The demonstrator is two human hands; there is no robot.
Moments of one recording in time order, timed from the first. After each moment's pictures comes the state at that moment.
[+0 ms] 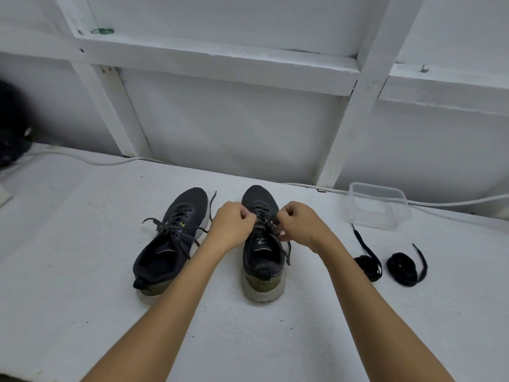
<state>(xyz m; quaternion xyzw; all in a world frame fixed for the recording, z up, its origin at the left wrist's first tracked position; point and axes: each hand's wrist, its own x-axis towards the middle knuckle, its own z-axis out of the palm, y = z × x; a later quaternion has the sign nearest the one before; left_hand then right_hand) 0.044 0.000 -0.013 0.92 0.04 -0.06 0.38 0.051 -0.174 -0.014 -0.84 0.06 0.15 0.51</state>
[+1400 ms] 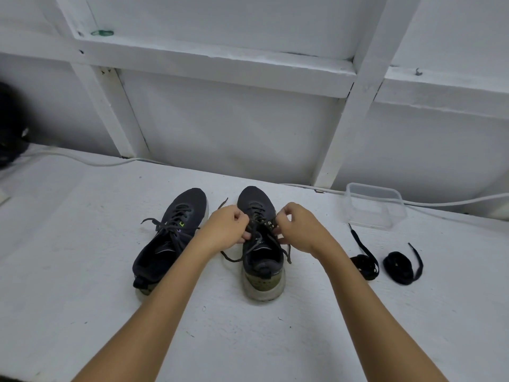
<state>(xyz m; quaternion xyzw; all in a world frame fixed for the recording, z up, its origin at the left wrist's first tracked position) 0.035 0.015 -0.003 0.86 0.05 -0.16 0.48 0.034 -0.172 -0.005 -0.88 0.03 0.12 0.45</state>
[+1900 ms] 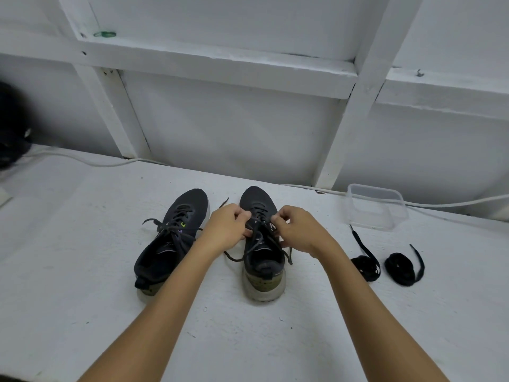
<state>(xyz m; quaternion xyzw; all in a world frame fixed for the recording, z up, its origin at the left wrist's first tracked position) 0.039 0.012 -0.011 0.85 0.06 -0.12 0.51 0.039 -0.169 -0.007 -0.89 0.02 0.14 0.44</state>
